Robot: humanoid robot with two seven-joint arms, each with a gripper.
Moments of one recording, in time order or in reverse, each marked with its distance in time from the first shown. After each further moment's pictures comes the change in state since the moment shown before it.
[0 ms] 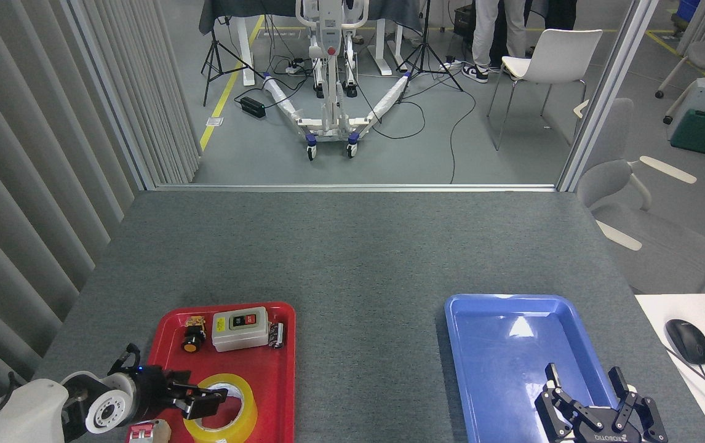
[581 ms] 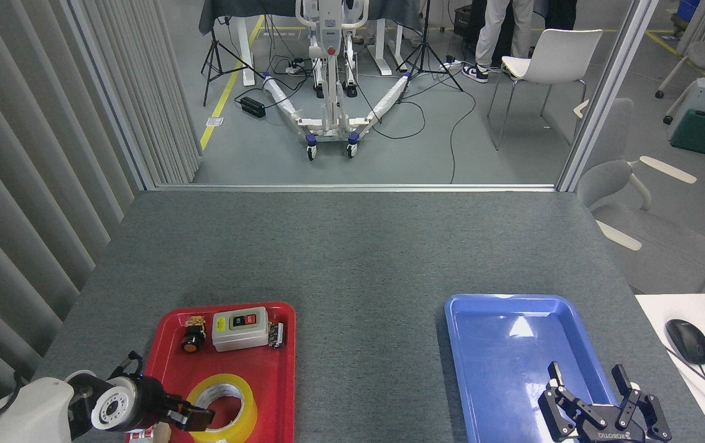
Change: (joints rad) left arm -0.002 -0.038 0.015 0.067 -0.012 0.017 -0.220; right arm -0.006 -0.026 0.003 0.007 -0.006 0.000 -0.003
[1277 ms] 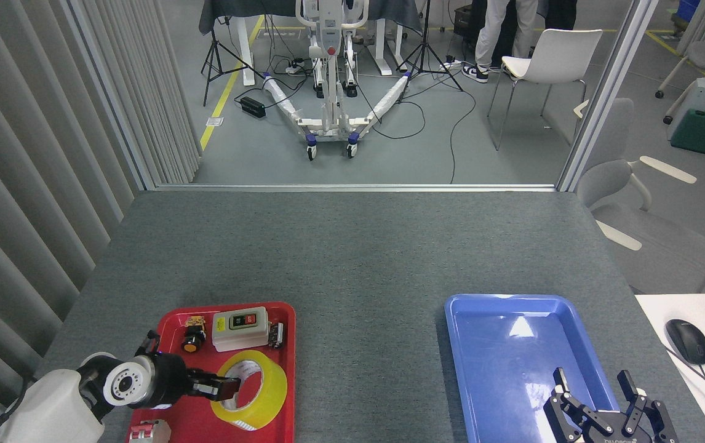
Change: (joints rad) left arm 0.132 -0.190 0.429 0.014 -0.039 -0.174 -0.129; right arm 0.023 -0.018 -0.007 -0.004 -0.011 0.005 -0.005
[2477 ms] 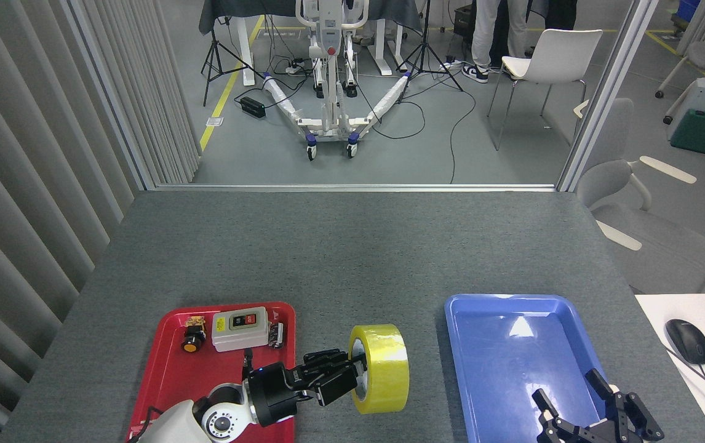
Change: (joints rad) left arm 0.032 -0.378 -0.027 0.190 0.111 -0.595 0.534; right arm 0.037 -0.087 -0.041 0.005 -0.127 -0.466 -0.074
